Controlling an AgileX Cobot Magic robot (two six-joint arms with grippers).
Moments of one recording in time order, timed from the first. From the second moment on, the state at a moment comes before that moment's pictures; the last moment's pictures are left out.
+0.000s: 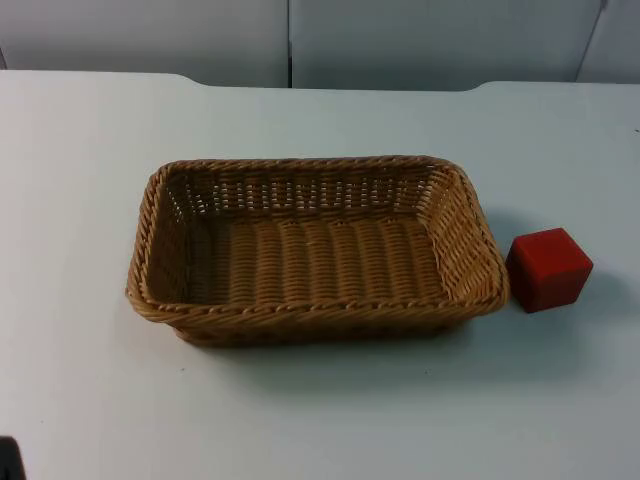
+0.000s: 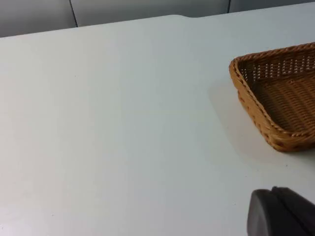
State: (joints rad) right arm -0.09 0.15 -0.51 0.08 1.09 -0.02; left arm -0.12 0.00 -0.52 -0.01 1.08 0.05
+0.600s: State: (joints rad) right arm -0.09 0.15 -0.51 0.08 1.09 -0.02; left arm -0.12 0.81 -0.64 -0.80 0.85 0.42
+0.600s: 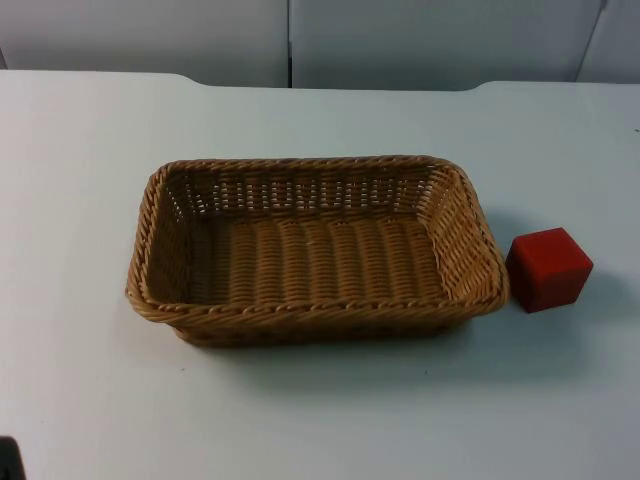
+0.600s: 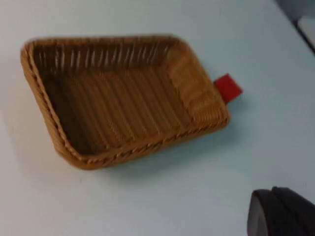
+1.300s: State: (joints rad) right arm -0.09 0.15 -0.51 0.08 1.09 -0.02; left arm -0.12 1.79 -1.16 -0.65 0.77 0.45
